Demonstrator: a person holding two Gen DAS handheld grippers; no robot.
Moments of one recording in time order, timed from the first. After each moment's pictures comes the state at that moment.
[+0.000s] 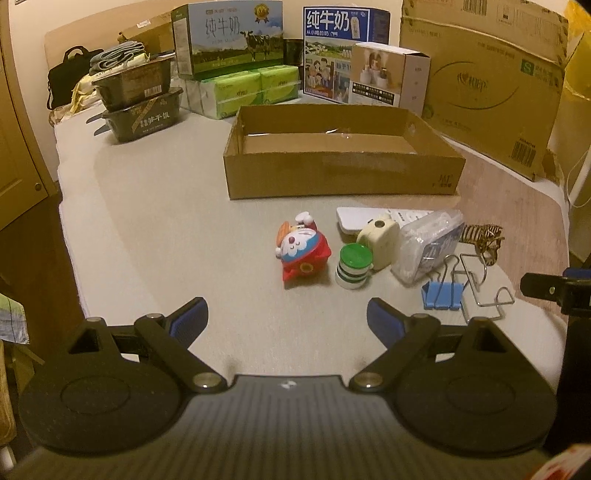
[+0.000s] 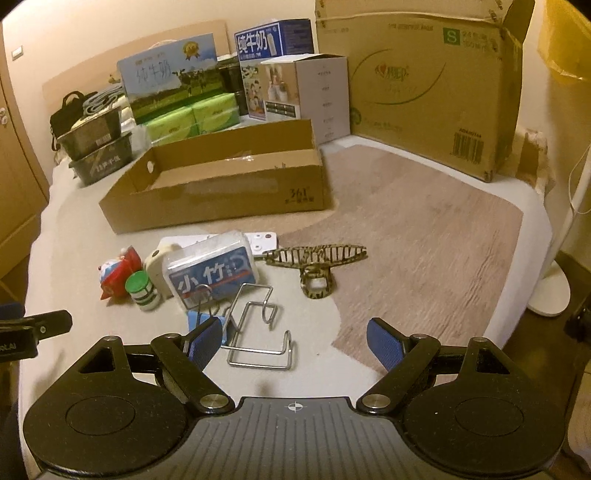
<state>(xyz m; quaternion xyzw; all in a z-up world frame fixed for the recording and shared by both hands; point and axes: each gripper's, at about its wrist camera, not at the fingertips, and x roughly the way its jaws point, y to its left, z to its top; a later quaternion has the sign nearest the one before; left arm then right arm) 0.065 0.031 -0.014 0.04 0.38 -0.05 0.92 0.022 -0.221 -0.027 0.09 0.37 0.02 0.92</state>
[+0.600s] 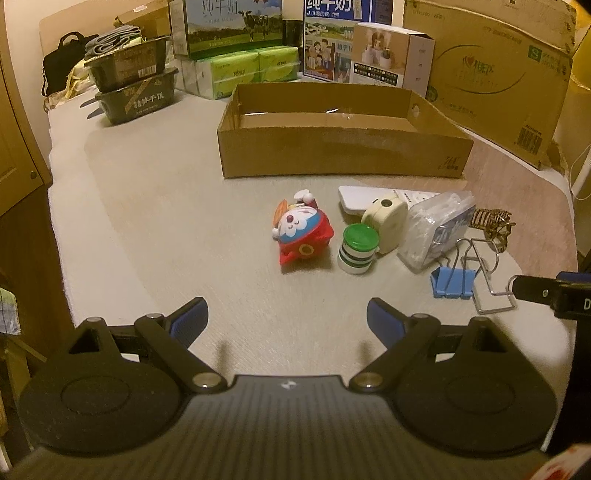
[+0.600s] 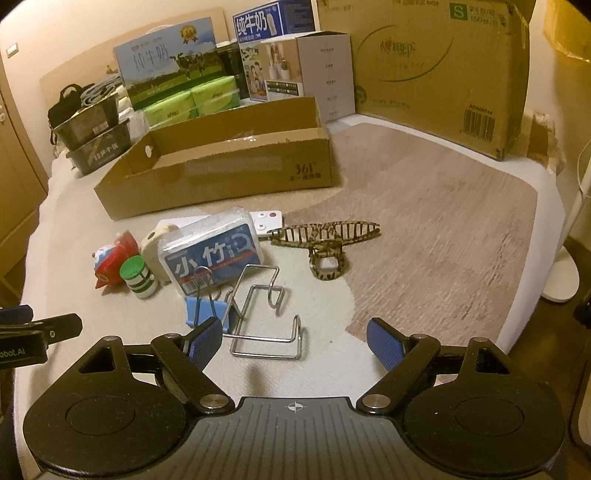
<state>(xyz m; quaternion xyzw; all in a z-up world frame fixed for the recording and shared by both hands) 0.078 0.032 -0.036 0.03 0.41 -0.06 0.91 0.035 -0.216 -0.049 0.10 0.40 0.02 0.91</state>
